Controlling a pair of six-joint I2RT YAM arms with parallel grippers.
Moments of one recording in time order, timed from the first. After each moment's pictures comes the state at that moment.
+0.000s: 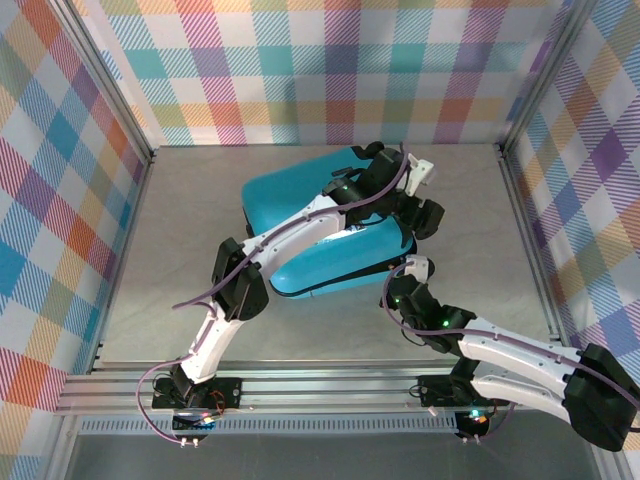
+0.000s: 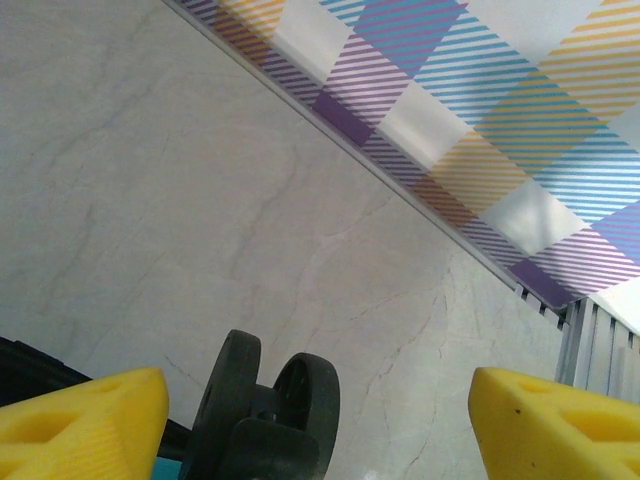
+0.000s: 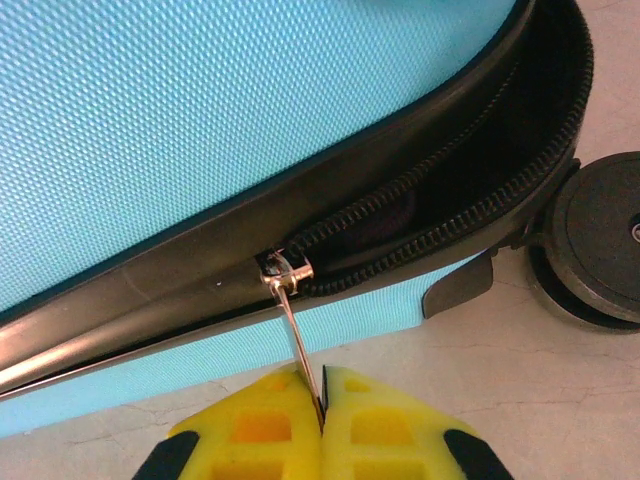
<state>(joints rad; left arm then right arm) -0.88 2.24 2.25 -0.59 0.28 -0.26 0.86 0.94 0.34 -0.09 0.49 0.74</state>
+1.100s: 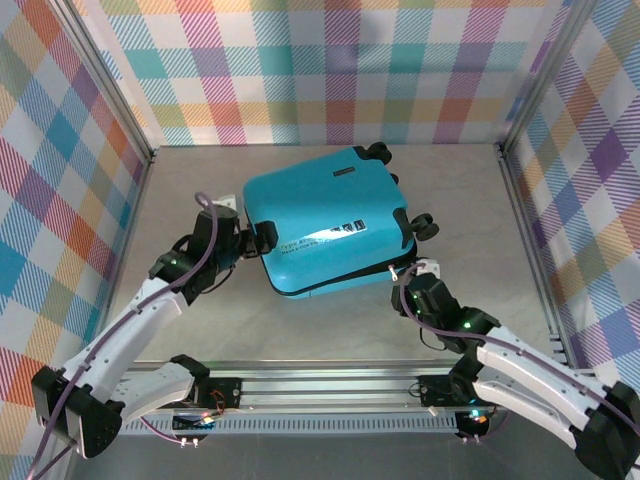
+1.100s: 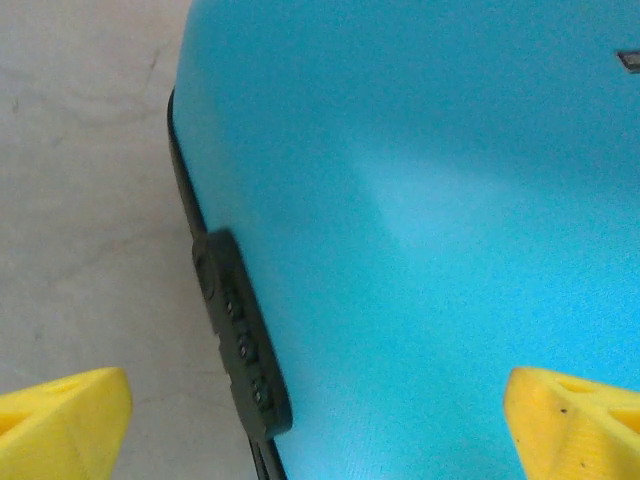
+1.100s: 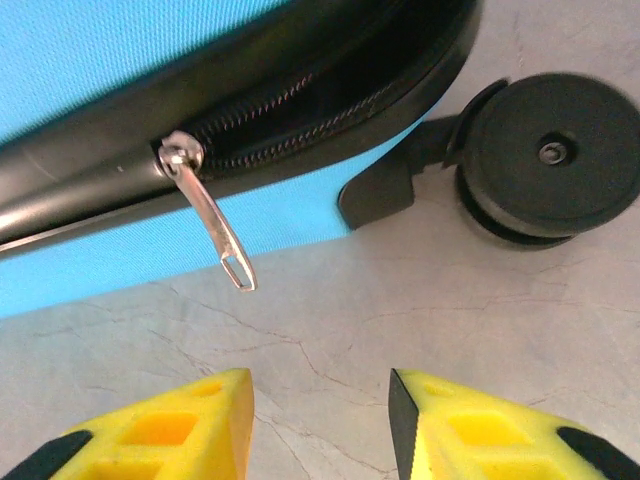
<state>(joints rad) -0.48 1.02 0.92 -0.55 -0.14 -0.56 0.74 0.76 0.37 -0.39 0.29 0.62</state>
